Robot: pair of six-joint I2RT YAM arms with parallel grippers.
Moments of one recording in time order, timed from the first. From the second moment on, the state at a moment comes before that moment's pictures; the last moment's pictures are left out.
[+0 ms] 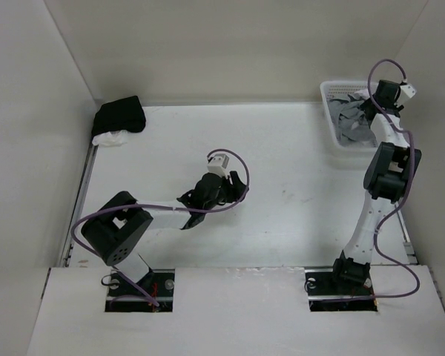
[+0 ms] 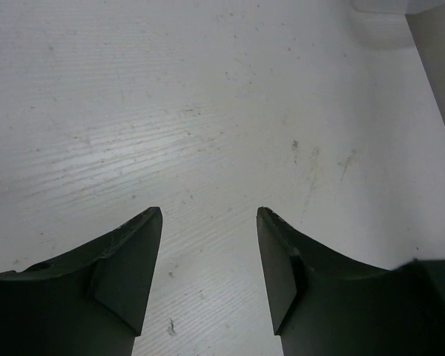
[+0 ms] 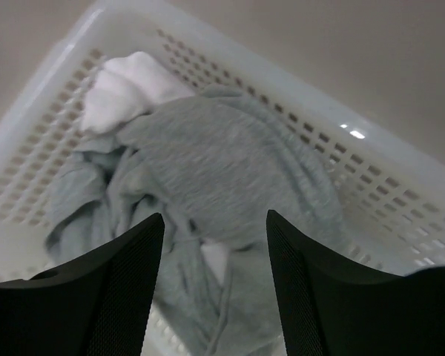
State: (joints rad) left arm -0.81 1.59 0.62 0.61 -0.12 -0.65; right arm -0.30 2.27 1.96 -0.19 0.34 0.54
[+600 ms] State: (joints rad) left arm -0.76 1.59 0.60 0.64 -0.08 -0.69; right arm -0.32 2.16 1.67 0.02 0.31 0.64
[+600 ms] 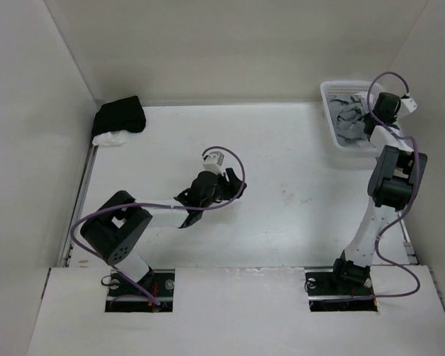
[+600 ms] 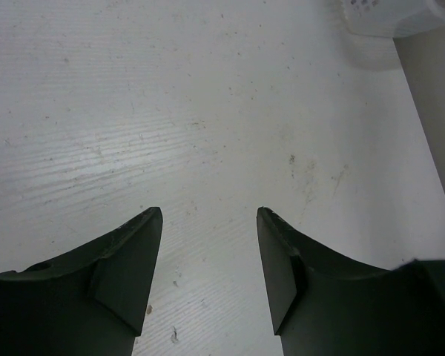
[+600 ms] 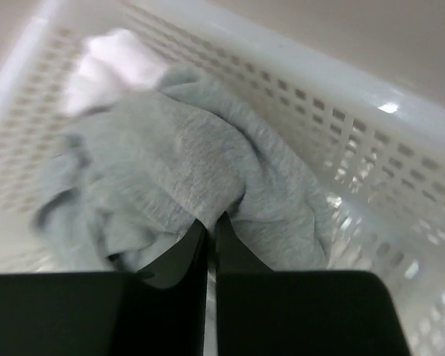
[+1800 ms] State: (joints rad) left arm -0.35 0.95 0.34 0.34 -0.12 -0.85; right arm 0.62 1.13 0.47 0.30 0.07 0.75
